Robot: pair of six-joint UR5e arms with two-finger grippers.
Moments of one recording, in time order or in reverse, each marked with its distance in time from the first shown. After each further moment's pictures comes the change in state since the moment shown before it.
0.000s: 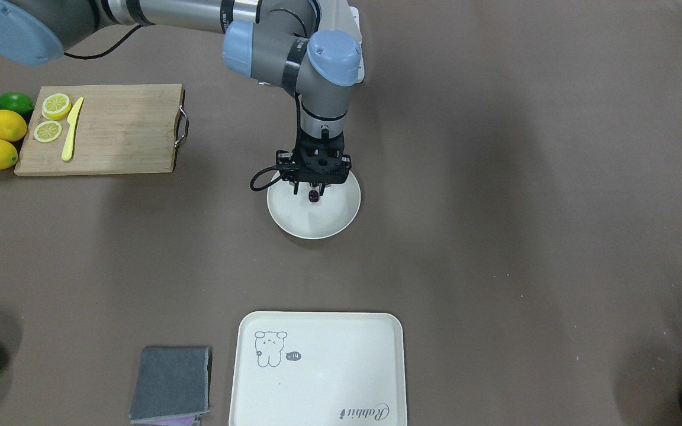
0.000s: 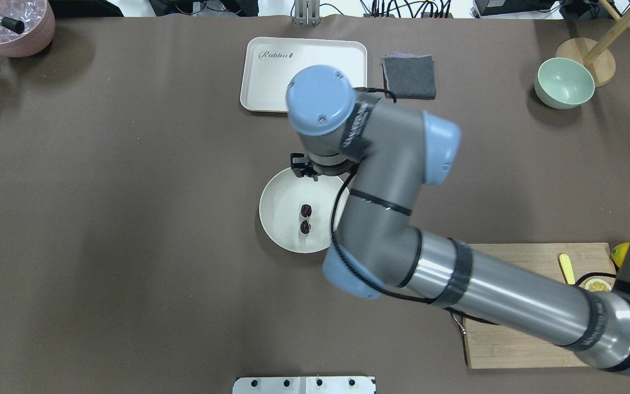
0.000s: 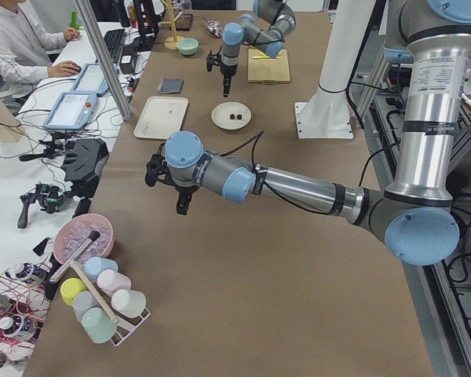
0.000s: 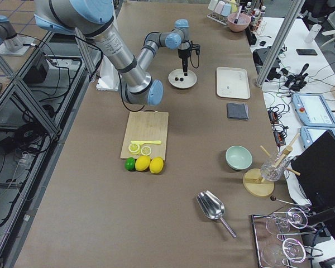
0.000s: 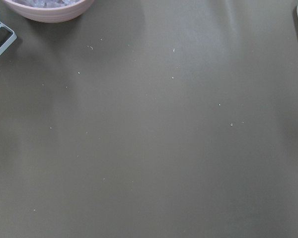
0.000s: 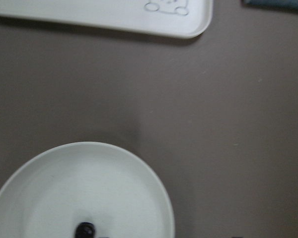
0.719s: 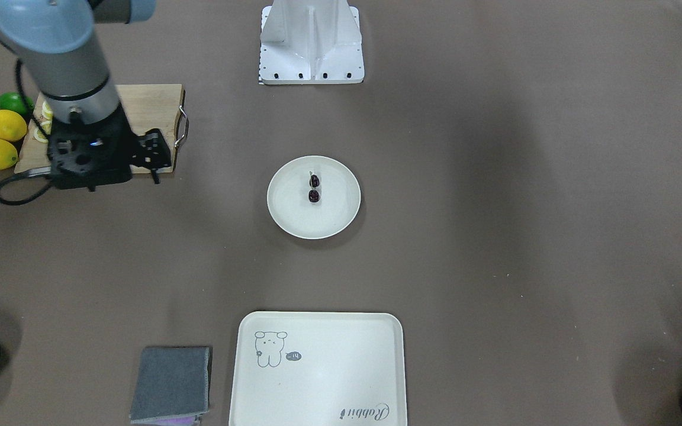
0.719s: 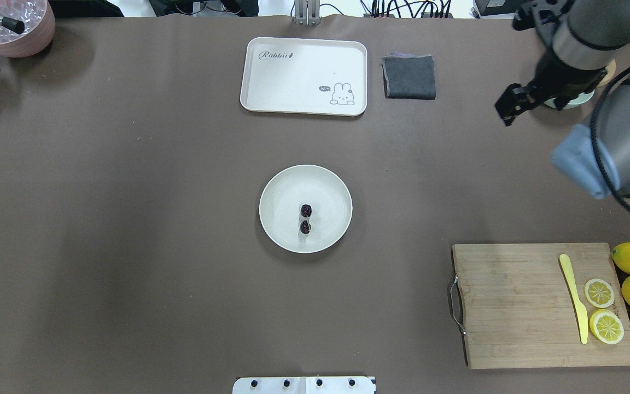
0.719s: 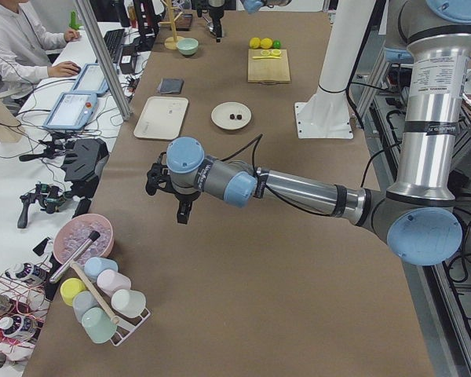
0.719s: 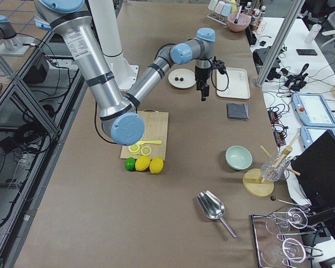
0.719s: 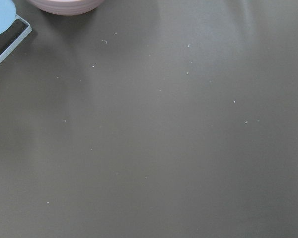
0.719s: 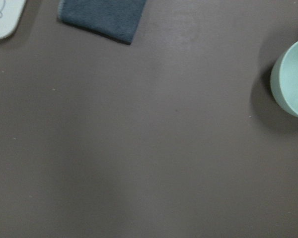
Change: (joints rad) left arm 0.017 0.013 0.016 0.004 0.105 0.003; right arm 0.456 -0.405 0.236 -0.073 0.273 -0.684
